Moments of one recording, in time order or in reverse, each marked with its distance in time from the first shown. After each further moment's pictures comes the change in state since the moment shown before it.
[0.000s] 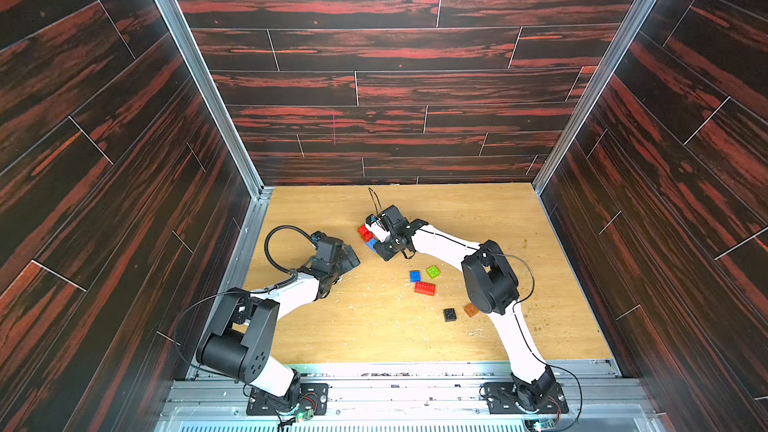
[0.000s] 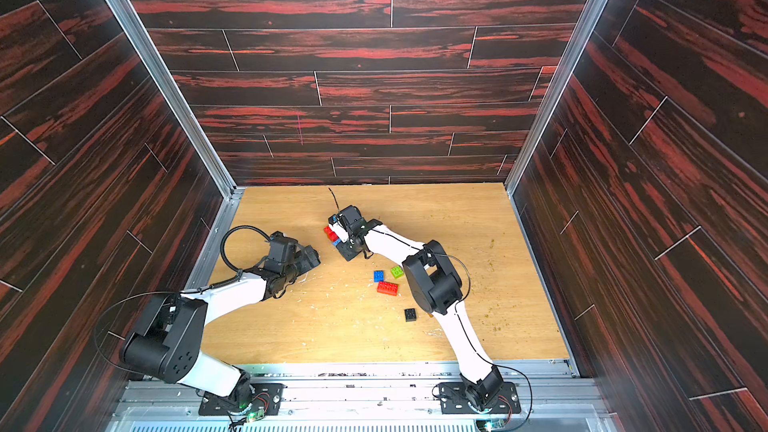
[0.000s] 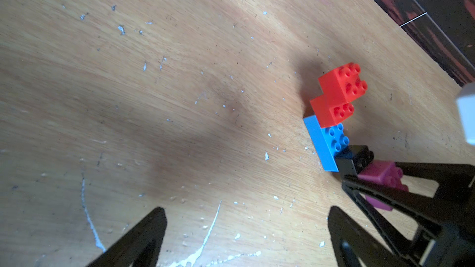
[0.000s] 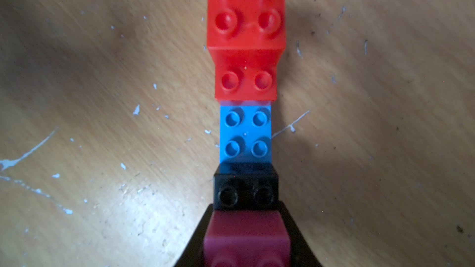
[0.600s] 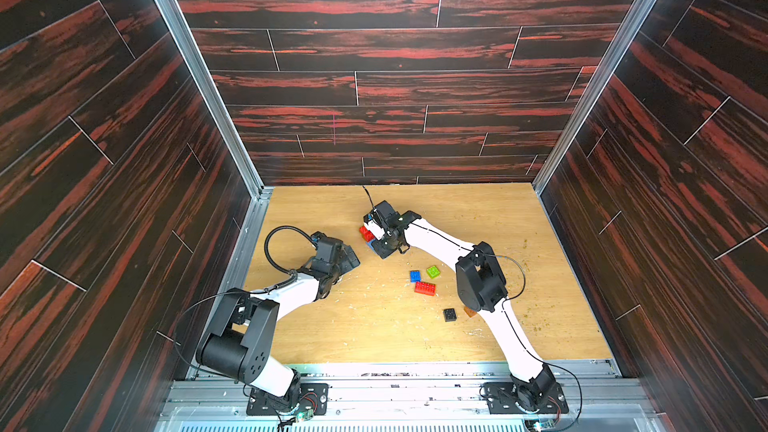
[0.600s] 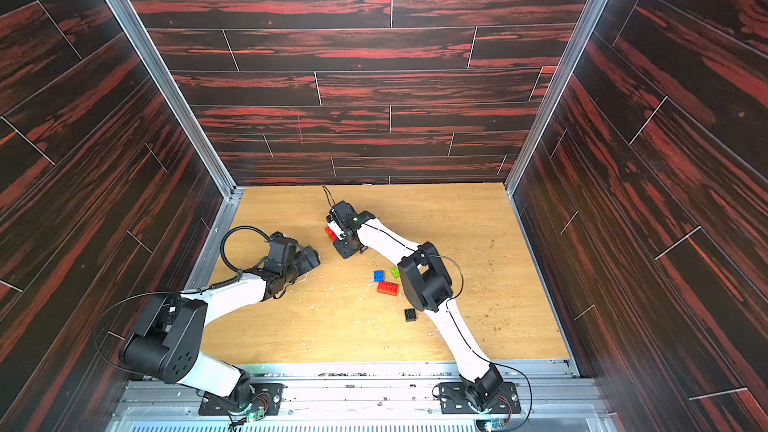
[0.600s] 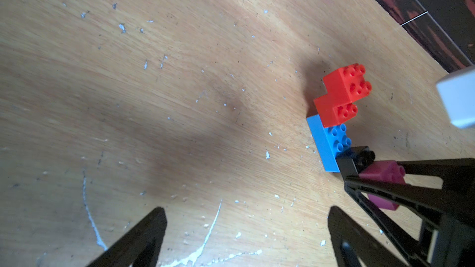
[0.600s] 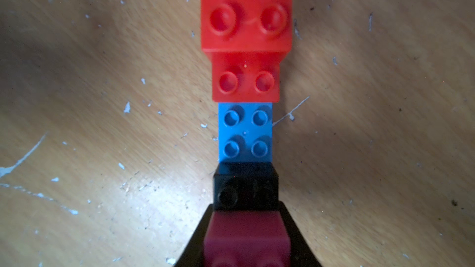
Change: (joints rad) left arm 0.000 -0.001 -0.005 0.000 0.000 0.000; right arm 0.016 0.115 0.264 -0.265 0.048 0.065
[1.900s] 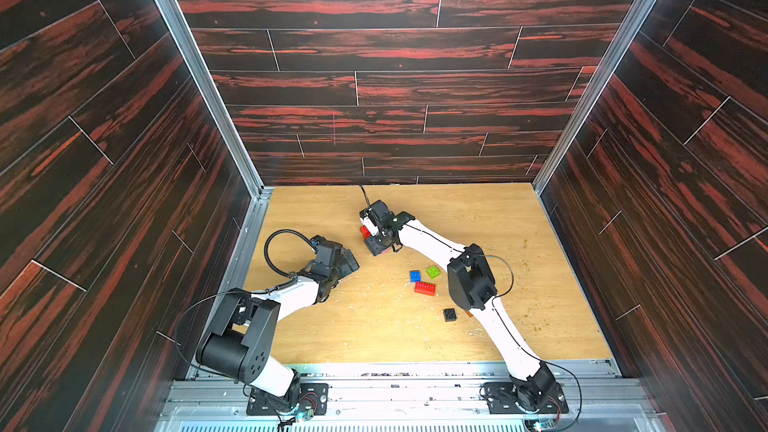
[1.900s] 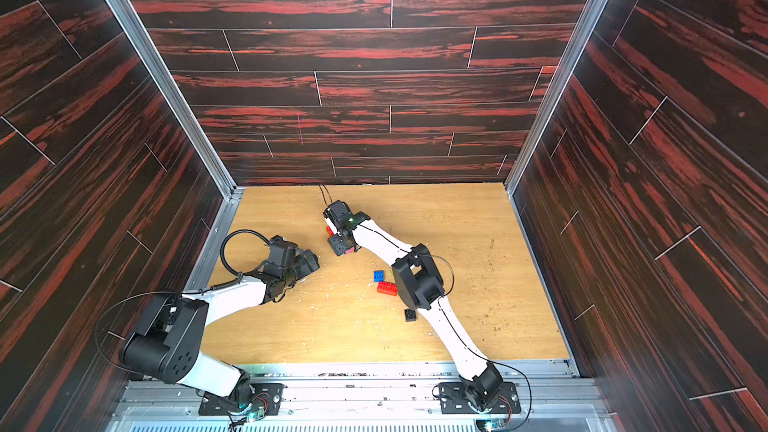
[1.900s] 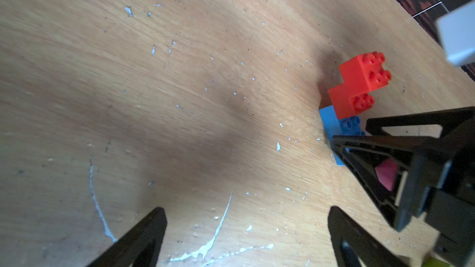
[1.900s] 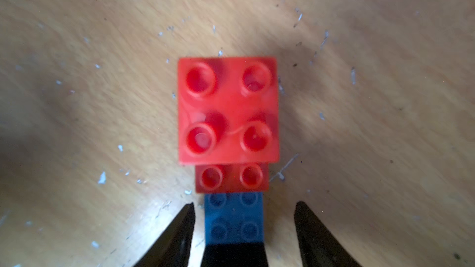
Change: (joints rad) left arm 0.000 0.000 -0.037 0.021 0.000 -0.001; right arm 0.004 0.125 0.152 0.055 0.051 0.027
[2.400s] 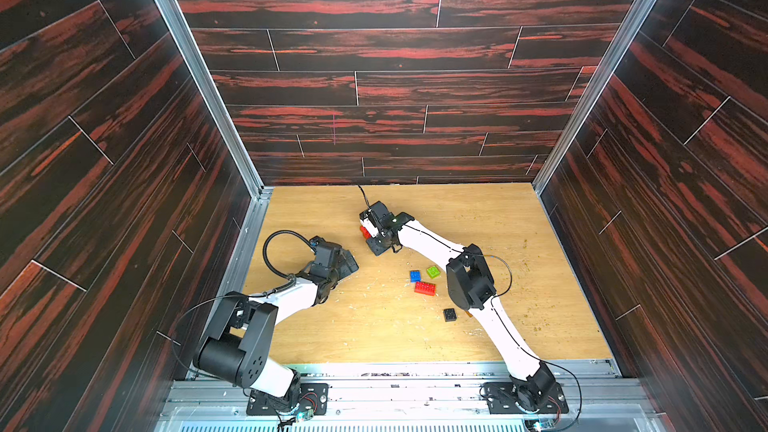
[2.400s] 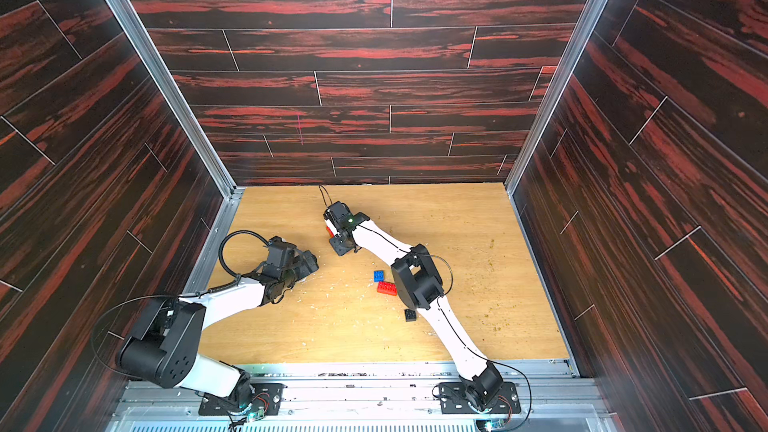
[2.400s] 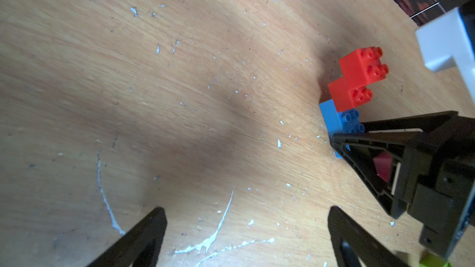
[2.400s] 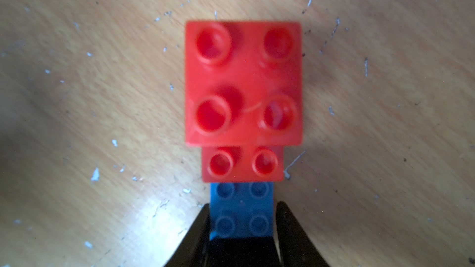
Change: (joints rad) left arm 0.000 -0.032 -0.018 -0.007 -0.001 0.000; right arm 0.000 0.005 0.011 -0.020 -0.013 -0.008
